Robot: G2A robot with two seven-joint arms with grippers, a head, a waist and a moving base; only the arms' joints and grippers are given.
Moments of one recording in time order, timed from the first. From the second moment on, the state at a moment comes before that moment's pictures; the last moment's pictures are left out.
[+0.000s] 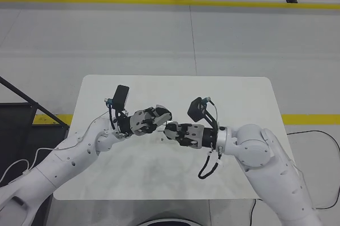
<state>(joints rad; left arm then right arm) 0.62 -0.91 -0.51 -1.33 0.68 -1.01 0.69 -0.93 -1.15 1.05 -1.76 -0.29 -0.44 0.85</state>
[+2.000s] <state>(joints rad) 0.88 -0.92 -0.78 -1.35 0.92 -0.44 0.86 -1.05 -1.13 1.13 -1.79 -0.46 0.07 0.84</state>
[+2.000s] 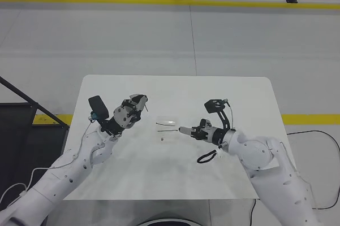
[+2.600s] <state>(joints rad) 0.92 -0.93 -0.83 -1.37 0.91 -0.39 0.80 -0.78 -1.21 0.90 -1.45 -0.38 0.20 0.92</state>
